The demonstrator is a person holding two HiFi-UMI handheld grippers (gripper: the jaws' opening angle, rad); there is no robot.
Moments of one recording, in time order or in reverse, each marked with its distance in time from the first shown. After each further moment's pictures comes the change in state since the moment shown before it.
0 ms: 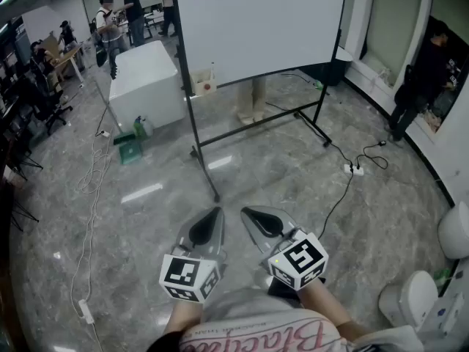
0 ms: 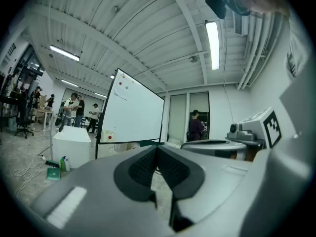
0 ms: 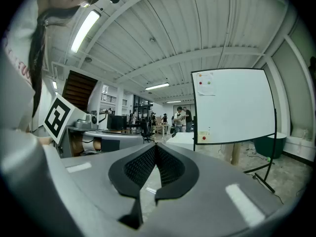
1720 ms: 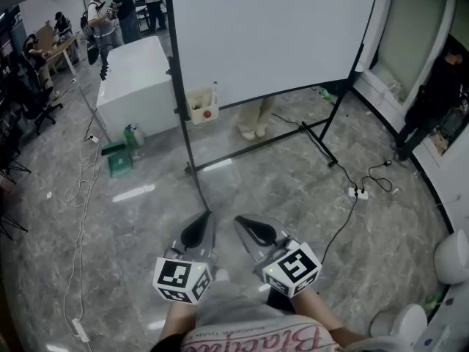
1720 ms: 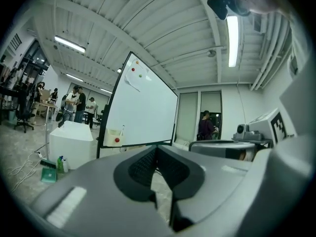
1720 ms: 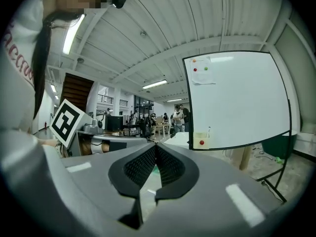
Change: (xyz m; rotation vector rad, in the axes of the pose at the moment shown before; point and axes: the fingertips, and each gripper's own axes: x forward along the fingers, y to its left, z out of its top) left arm 0.160 0.130 0.001 -0.049 0.012 0.053; right arm 0.145 -0.128 0.005 0.032 -0.010 0.048
